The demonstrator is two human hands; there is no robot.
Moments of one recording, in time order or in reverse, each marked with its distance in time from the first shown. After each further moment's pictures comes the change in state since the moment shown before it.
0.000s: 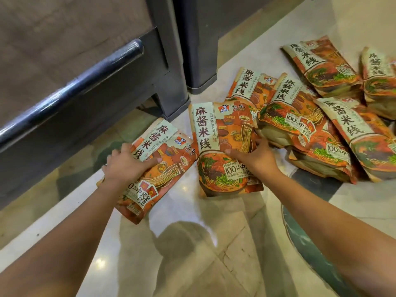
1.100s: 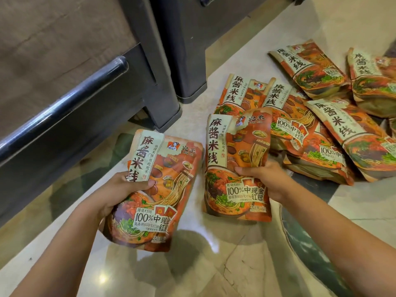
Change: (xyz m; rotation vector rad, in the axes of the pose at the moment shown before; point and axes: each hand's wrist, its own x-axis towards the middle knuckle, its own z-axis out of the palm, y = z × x) left_hand -0.035 0.006 -0.034 -0.733 -0.628 0.003; right_hand -0.008 0.019 -0.029 0.503 -0.289 0.203
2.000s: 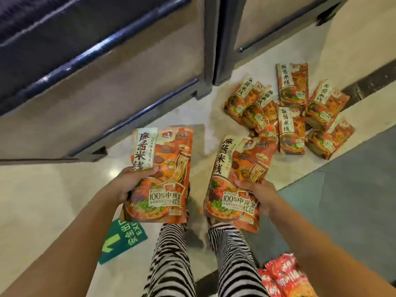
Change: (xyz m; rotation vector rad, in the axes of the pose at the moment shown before) left_hand -0.457 0.103 -0.012 -0.417 0.166 -0.357; right_hand -0.424 -0.202 0.036 -0.138 0.048 0.484
